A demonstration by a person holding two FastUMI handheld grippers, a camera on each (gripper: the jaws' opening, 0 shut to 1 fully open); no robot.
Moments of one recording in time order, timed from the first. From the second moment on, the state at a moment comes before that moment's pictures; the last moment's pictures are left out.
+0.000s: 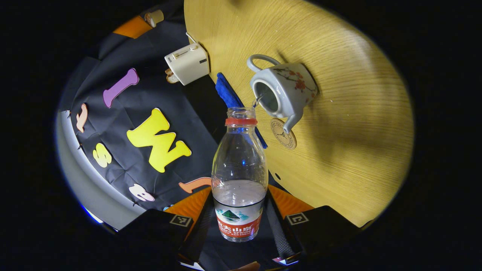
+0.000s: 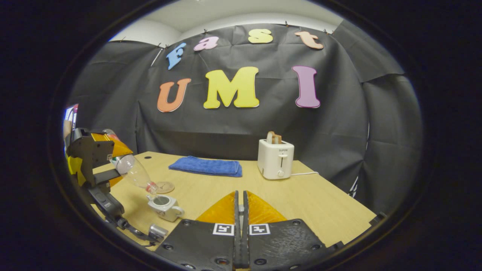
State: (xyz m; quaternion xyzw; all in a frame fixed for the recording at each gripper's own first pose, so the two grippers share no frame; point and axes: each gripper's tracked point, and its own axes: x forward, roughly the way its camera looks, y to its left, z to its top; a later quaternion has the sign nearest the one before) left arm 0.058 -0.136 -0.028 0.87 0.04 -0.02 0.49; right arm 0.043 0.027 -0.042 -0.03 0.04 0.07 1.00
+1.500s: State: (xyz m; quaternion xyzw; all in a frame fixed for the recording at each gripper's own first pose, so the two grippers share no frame) left arm 0.063 -0.121 -0.045 0.83 0.02 -0.02 0.56; right arm 0.055 0.001 -0.044 -0.02 0.04 0.05 1.00
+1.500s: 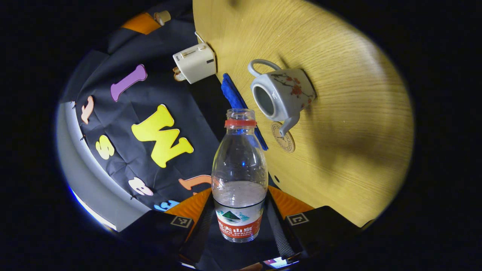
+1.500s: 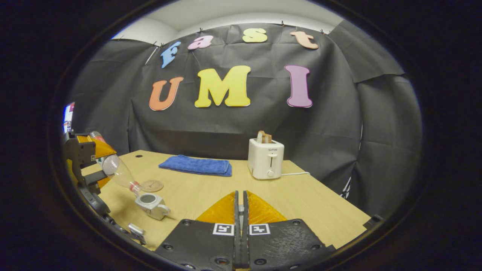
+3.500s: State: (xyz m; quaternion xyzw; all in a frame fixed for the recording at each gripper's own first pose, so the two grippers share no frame) left arm 0.196 -0.135 -0.040 -0.04 0.00 -0.13 0.99; right arm 0.068 -0.010 -0.063 -0.03 0.06 0.02 1.00
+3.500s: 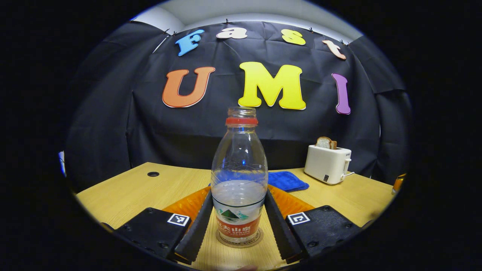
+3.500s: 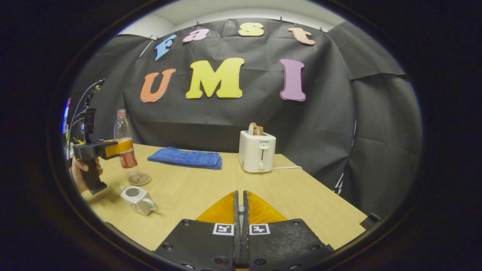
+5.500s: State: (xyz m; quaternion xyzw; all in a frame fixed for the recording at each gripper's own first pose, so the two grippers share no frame) left arm 0.092 -0.112 -0.054 0.06 -0.01 -0.12 0.99; right arm 0.048 0.076 -0.078 -0.07 0.06 0.08 0.99
